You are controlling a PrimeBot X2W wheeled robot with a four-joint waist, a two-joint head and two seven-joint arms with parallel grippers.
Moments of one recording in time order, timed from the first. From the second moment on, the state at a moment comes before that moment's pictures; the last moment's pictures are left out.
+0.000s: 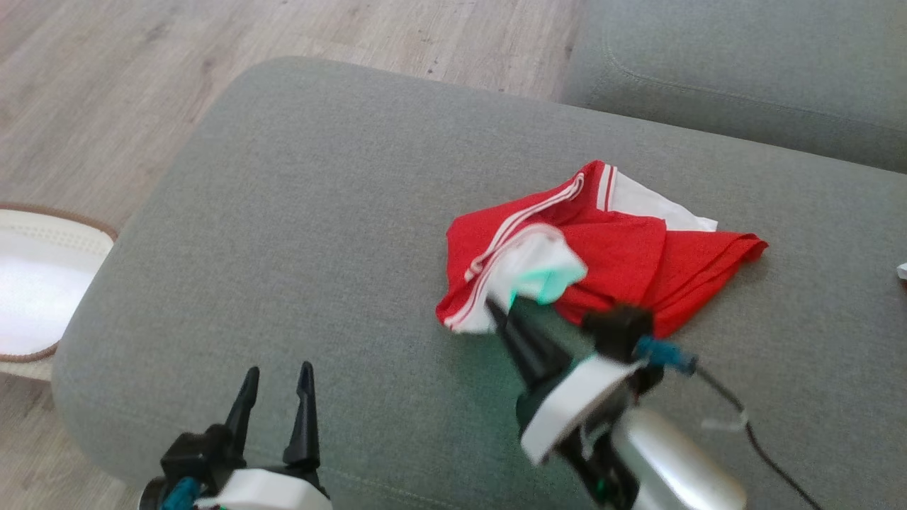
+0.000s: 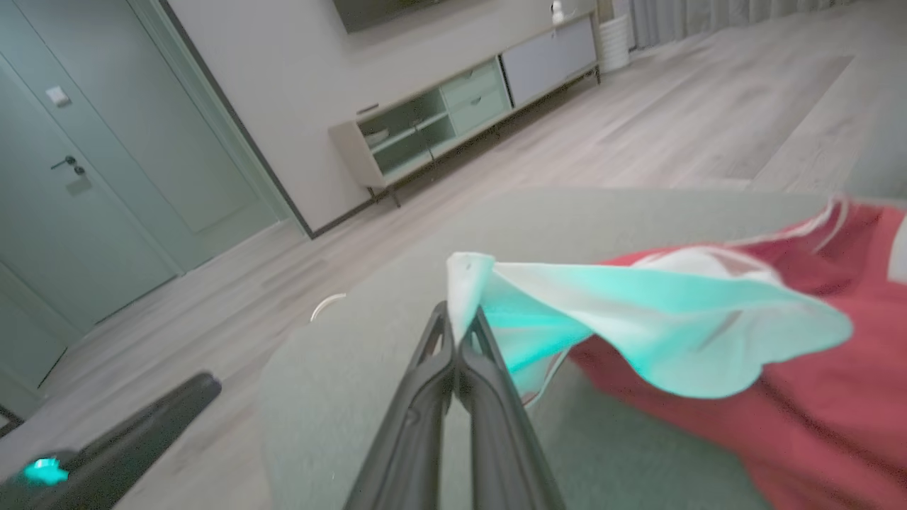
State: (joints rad) left arm 0.01 0.29 -0.51 0.14 -0.63 0.21 -0.20; right arm -0.34 -0.06 0.65 0.46 0.58 0.12 -0.14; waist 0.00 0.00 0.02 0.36
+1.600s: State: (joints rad) left arm -0.07 0.24 -0.52 0.15 -0.62 0.20 -0.24; right arm -0.69 -0.12 0.00 0.98 0.07 0.12 0.08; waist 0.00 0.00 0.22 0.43
